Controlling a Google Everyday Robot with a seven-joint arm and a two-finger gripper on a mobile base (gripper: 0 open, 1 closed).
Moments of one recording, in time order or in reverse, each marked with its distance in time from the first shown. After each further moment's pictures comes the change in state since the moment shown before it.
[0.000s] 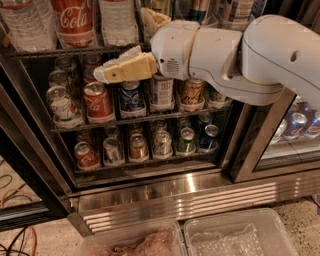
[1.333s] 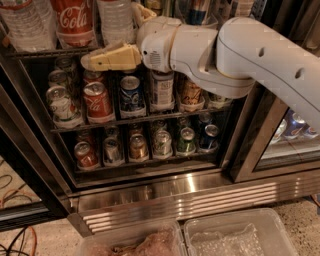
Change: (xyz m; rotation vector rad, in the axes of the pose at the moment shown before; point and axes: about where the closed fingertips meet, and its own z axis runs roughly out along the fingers) arm 0.001 -0.018 0.042 0.003 -0.066 0.025
